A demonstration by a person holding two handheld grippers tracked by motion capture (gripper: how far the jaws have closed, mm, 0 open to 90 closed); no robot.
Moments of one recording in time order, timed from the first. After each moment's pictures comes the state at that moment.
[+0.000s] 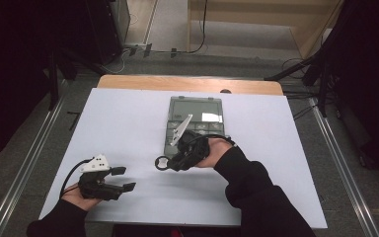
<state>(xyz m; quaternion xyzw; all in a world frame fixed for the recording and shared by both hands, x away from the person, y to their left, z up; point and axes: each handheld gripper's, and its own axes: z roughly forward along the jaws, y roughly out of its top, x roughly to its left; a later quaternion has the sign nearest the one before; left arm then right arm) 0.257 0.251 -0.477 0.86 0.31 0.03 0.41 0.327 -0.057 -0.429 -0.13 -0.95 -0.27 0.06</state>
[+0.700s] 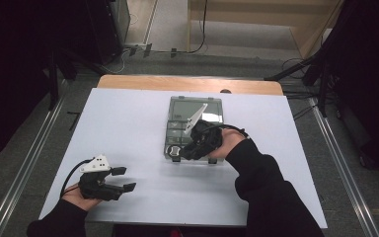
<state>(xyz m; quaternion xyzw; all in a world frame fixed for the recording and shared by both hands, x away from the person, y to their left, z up) 0.257 0.251 -0.477 0.86 0.31 0.03 0.41 0.346 -0.093 -0.418 -0.16 -0.95 -0.27 0.04</state>
